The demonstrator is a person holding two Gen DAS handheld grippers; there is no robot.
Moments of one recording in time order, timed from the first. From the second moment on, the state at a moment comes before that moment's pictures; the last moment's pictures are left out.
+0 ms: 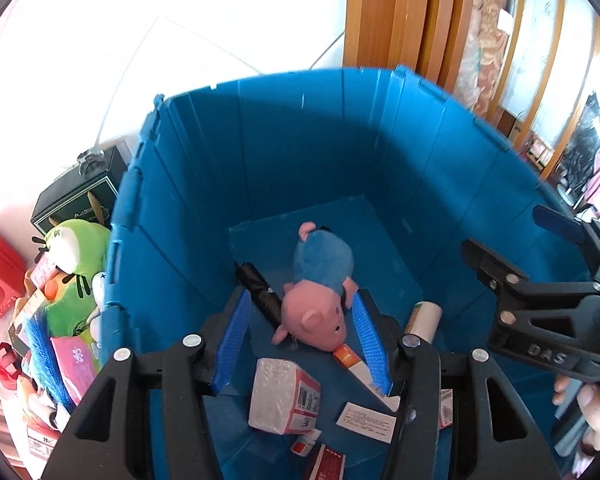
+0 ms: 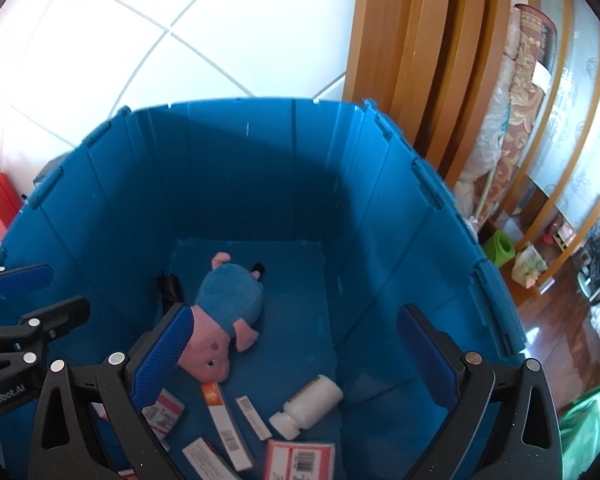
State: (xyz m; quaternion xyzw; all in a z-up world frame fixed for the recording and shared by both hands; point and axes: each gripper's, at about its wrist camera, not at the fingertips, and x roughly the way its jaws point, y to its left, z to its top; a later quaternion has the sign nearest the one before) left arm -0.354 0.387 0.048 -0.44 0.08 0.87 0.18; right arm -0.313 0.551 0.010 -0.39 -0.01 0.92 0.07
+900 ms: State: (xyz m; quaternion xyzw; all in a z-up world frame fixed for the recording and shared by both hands) left arm -0.197 0.101 0.090 -0.25 -0.07 0.96 0.06; right arm -0.184 0.382 0.098 -0.22 -0.02 0.97 -0.08
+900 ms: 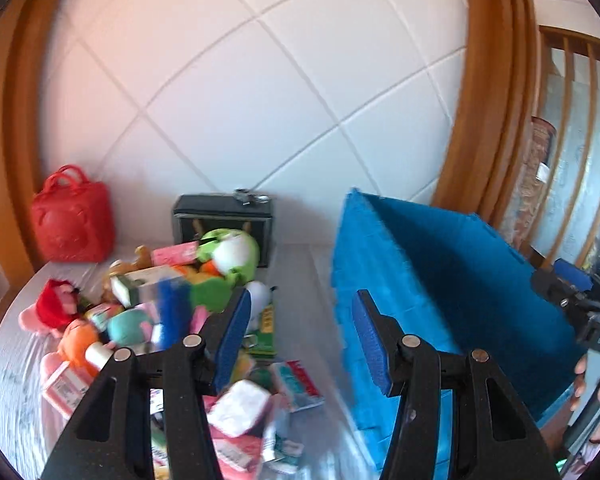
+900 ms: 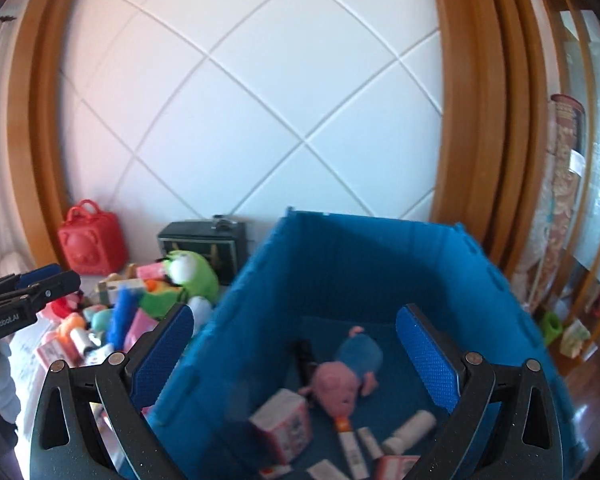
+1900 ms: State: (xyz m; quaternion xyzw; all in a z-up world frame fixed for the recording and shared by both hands) left arm -0.175 -0.084 -0.157 -0.51 -0.03 0.86 -0.03; right arm -0.223 0.145 -0.133 -0.45 -0.03 0.87 -0.19
